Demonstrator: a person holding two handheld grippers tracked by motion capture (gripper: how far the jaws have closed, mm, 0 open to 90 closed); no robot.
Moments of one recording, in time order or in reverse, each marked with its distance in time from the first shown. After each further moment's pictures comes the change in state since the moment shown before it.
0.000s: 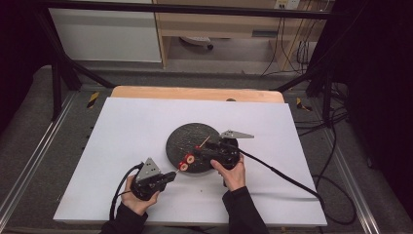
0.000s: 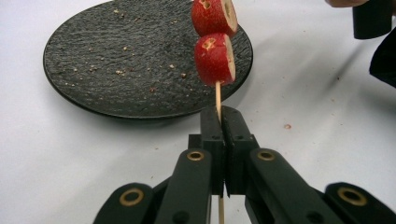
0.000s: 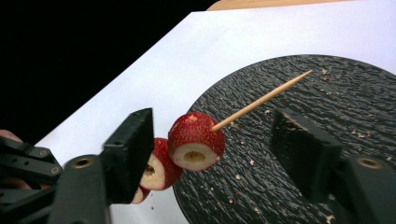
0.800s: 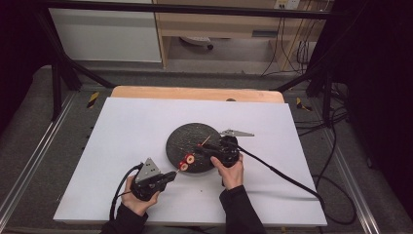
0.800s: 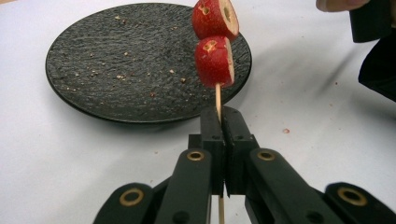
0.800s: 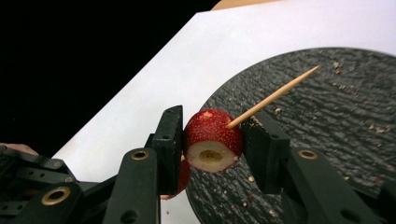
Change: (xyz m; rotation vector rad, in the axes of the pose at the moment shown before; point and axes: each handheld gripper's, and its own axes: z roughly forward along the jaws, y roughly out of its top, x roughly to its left) left arm -0.001 0.000 -0.002 -0.023 0.001 0.001; right arm -0.003 0.004 0.001 -0.001 0.038 0.073
